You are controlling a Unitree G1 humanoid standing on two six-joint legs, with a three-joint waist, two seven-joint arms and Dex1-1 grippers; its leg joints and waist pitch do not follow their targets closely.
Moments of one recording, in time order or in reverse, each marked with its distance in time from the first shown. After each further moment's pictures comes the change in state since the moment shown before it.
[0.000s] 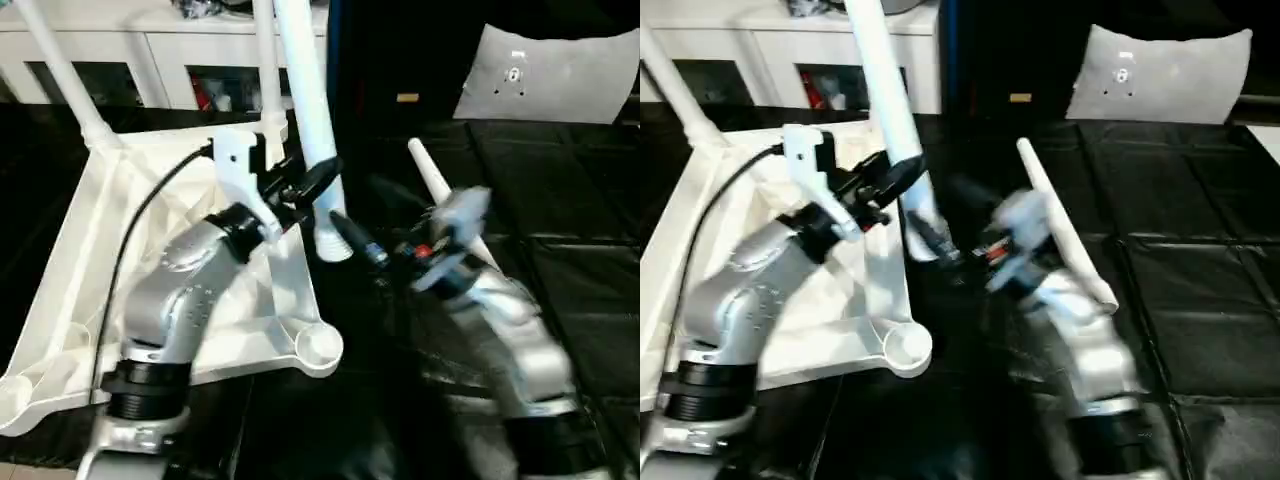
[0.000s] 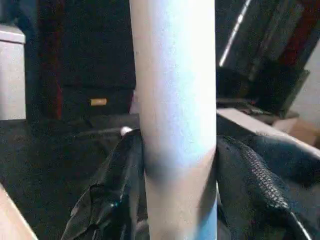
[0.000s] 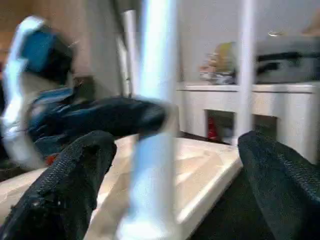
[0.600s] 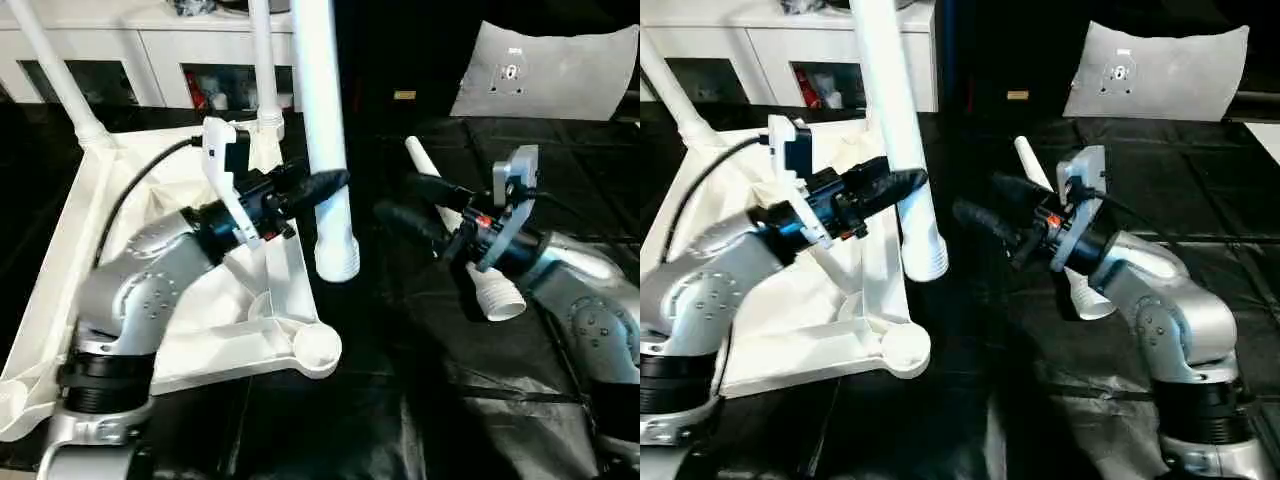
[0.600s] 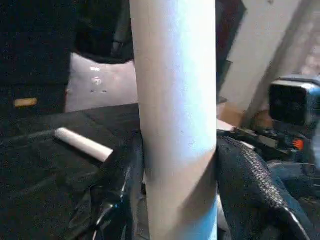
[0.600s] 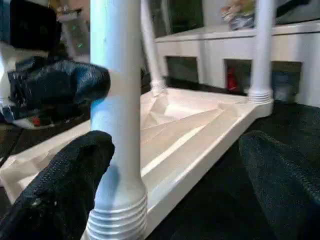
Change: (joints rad) left arm -0.020 0.109 0.009 -0.063 -0.153 0.102 -0.233; right arm -0.096 -0.253 -0.019 -0.068 0.163 0.361 0.107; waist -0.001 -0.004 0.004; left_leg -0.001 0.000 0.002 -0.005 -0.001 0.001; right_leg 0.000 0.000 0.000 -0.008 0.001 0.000
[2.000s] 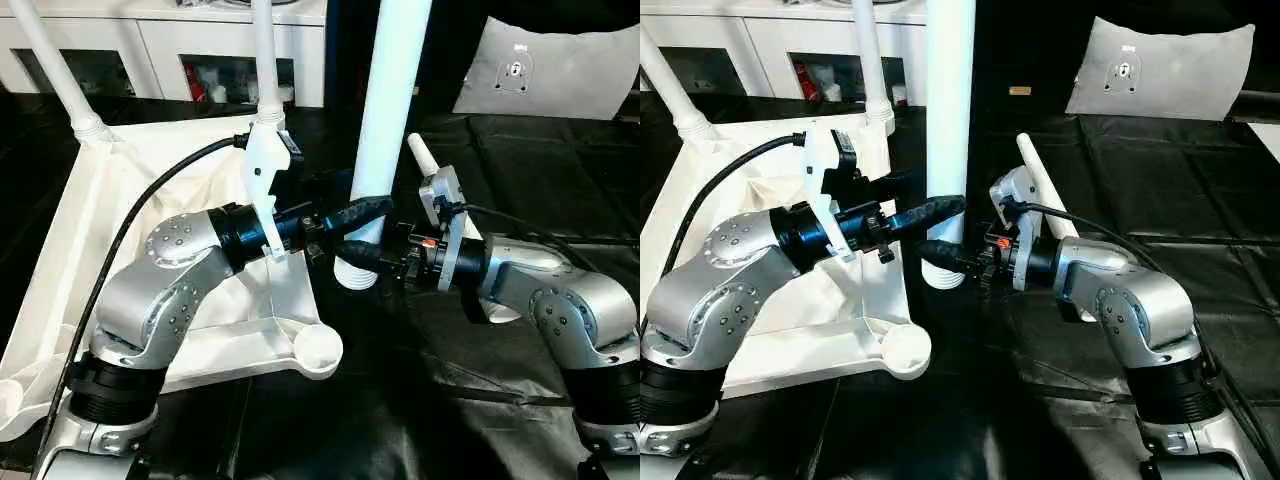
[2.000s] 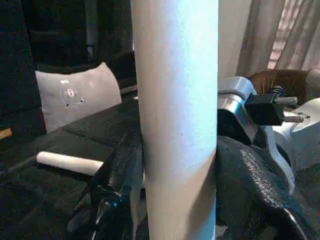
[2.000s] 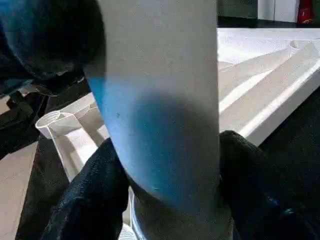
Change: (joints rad) left arm 0.001 0.007 -0.158 -0.088 0.164 -0.129 -0.024; right arm -0.068 0.022 0.141 0.032 -0.022 0.162 0.045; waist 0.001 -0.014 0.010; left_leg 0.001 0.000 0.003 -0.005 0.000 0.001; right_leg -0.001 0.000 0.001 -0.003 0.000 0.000
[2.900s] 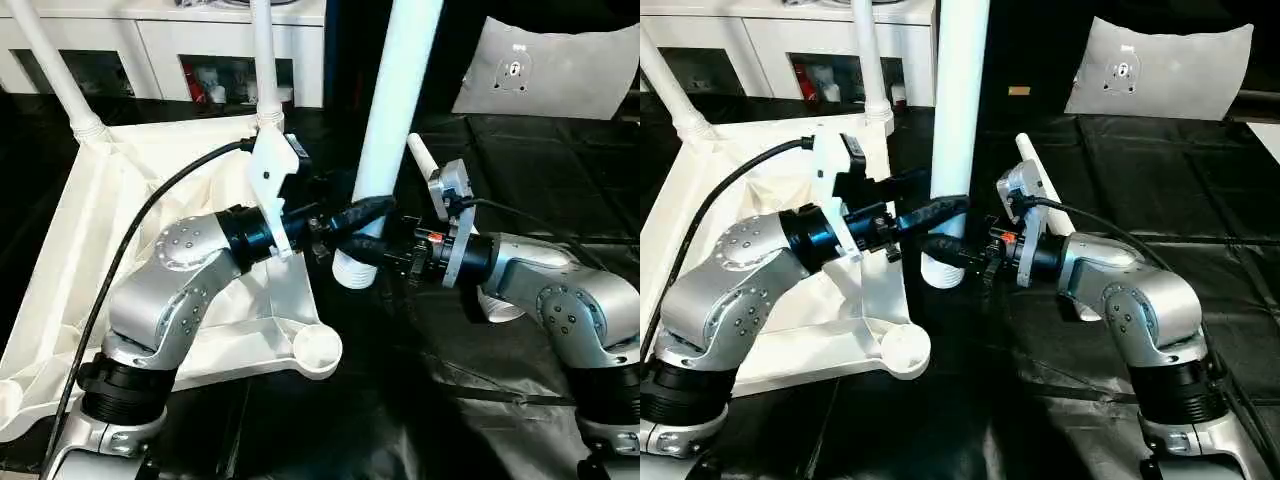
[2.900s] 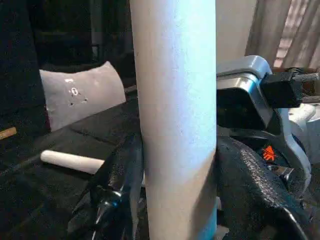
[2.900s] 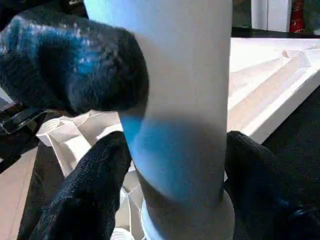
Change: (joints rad) left arm 0.003 -0.022 -0.011 0.022 0.038 -0.022 0.006; right arm 0.000 0.009 -0.034 -0.015 0.011 0.019 -0.013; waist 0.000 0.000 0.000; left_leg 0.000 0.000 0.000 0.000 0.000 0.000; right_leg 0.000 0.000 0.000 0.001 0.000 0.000
